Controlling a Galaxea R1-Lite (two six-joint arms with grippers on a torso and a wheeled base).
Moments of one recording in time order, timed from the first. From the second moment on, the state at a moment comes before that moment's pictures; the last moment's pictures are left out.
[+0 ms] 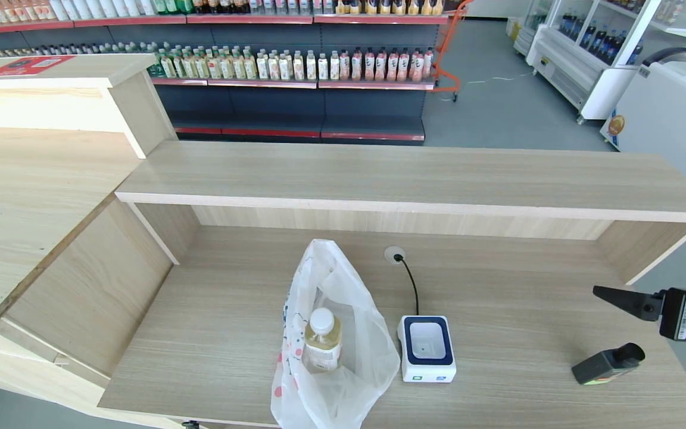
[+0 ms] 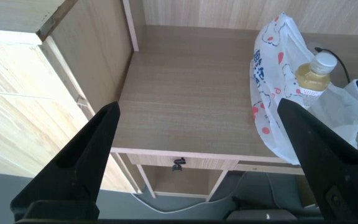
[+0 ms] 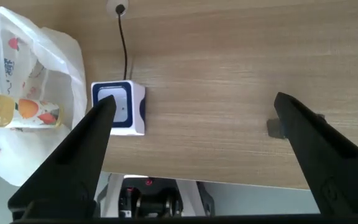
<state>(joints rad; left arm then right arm) 0.00 0.00 0.00 0.00 -0.02 0.00 -0.11 1.22 -0.48 -0.33 0.23 0.06</state>
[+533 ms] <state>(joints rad) 0.00 0.00 0.00 0.00 -0.02 -0.01 -0.11 1.16 -0.56 -0.07 0.22 0.14</state>
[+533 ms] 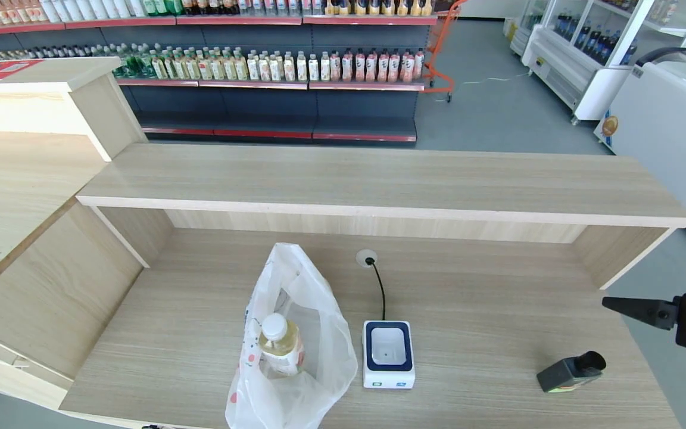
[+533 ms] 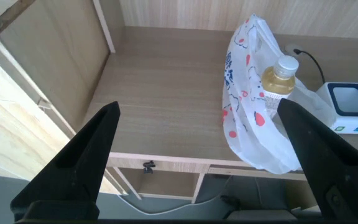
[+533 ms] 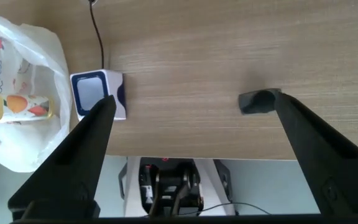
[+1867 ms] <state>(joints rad) 0.00 0.00 0.00 0.00 -0.02 0.00 -0.13 1.09 -0.57 0.16 0.09 0.03</state>
